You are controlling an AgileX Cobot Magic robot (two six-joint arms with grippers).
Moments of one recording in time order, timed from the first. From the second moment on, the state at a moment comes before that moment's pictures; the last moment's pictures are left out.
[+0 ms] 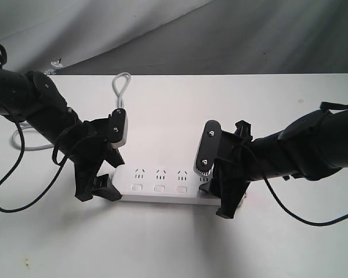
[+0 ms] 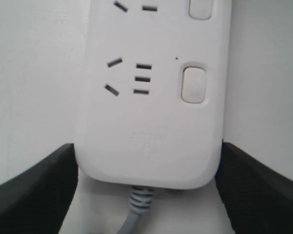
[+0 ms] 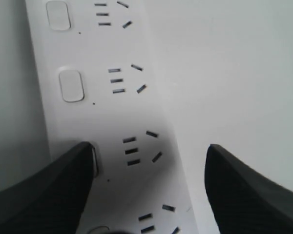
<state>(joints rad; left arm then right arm) -0.15 2.04 -1.20 -0.63 0.81 1.69 0.48 1.85 -0.82 1.27 0.18 -2.11</state>
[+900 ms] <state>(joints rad) -0.15 2.04 -1.20 -0.63 0.81 1.69 0.41 1.67 -0.78 1.22 0.22 -2.09</state>
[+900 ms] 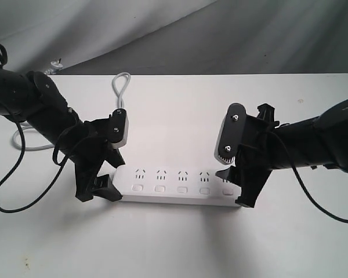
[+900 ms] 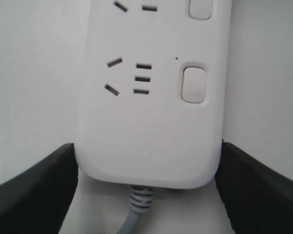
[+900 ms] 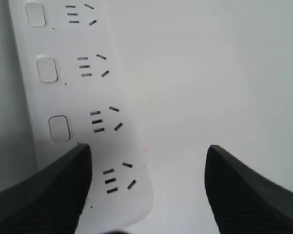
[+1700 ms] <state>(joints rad) -0.15 2.04 -1.20 -0.63 0.81 1.69 0.40 1.71 -0.78 1.22 0.22 -2.07</state>
